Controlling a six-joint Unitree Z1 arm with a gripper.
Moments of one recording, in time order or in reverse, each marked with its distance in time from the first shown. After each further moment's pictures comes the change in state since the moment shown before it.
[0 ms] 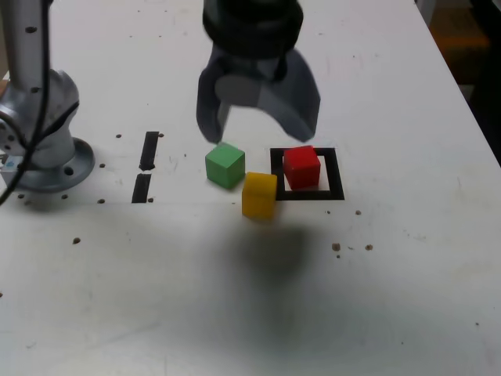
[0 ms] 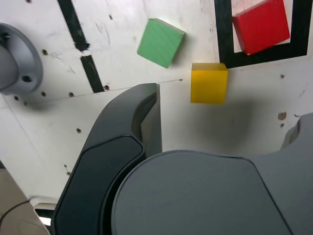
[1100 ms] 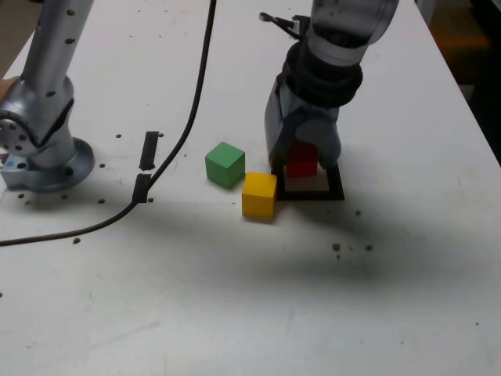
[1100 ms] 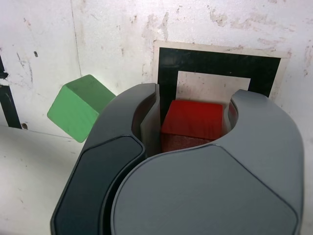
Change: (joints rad) arm 0.221 0.248 -0.002 -0.208 0.035 -0.059
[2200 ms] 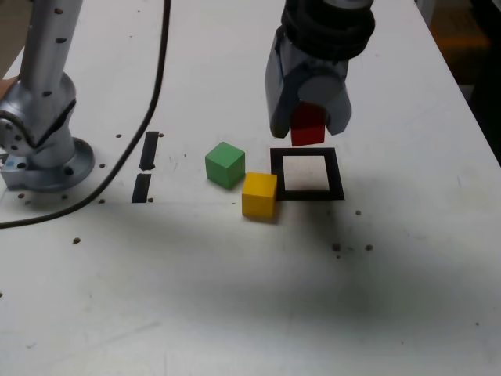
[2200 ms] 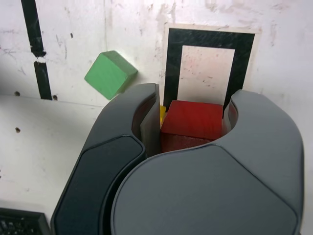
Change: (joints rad) arm -0.082 -0.049 -0.250 0.278 0.033 -0.081
